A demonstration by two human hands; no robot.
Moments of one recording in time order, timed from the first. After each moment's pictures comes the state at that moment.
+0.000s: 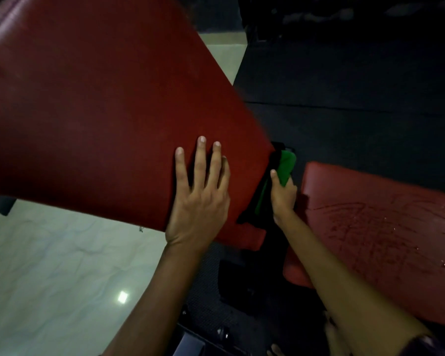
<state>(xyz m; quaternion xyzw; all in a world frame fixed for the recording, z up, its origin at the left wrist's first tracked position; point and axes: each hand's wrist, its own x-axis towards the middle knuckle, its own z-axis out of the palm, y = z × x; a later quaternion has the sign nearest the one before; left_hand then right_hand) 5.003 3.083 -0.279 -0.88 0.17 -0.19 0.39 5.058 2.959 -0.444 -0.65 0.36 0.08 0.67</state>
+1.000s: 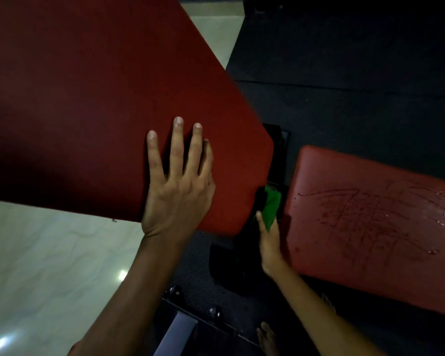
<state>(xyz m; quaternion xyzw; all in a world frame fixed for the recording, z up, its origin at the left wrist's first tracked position) 5.008 3.083 -0.285 -0.87 0.17 -0.20 0.41 4.948 2.973 -0.493 -0.57 0.29 0.12 0.76</state>
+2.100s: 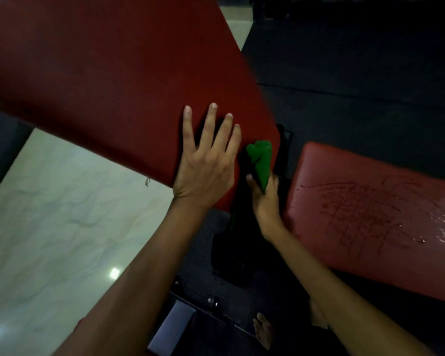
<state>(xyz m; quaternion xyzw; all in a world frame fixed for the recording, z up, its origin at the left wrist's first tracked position) 5.008 3.083 -0.286 -0.91 0.20 -0.22 0.29 4.986 2.987 -0.448 -0.63 0.19 0.04 0.75</state>
